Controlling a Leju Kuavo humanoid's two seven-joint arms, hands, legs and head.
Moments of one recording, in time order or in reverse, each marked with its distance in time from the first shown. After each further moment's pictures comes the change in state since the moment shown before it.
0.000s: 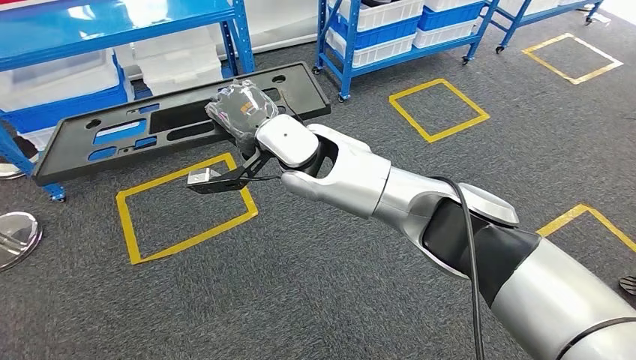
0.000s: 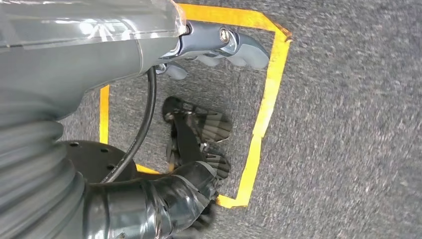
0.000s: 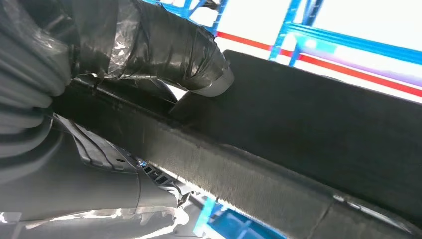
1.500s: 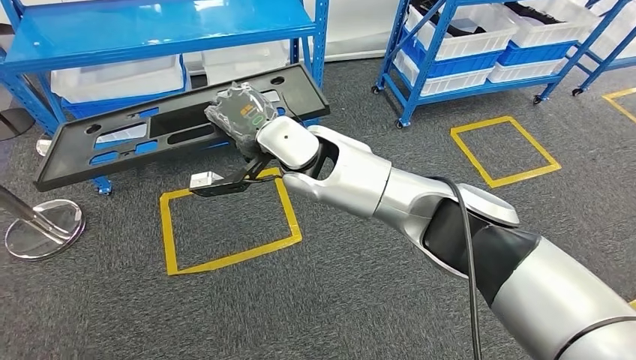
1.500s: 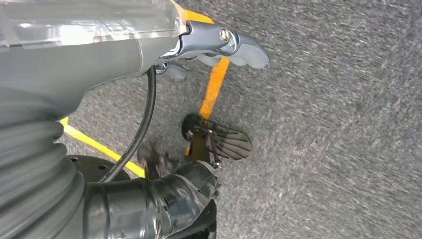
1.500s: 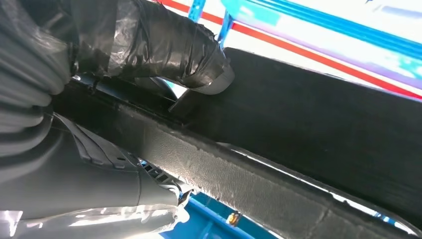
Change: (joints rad) left arm -0.008 -0.012 0.019 -0.003 -0.015 0.000 0.008; right arm 0.004 -0.024 0.001 -0.006 0.025 -0.003 -0.026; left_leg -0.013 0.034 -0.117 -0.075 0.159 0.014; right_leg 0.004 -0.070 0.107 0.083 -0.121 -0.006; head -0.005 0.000
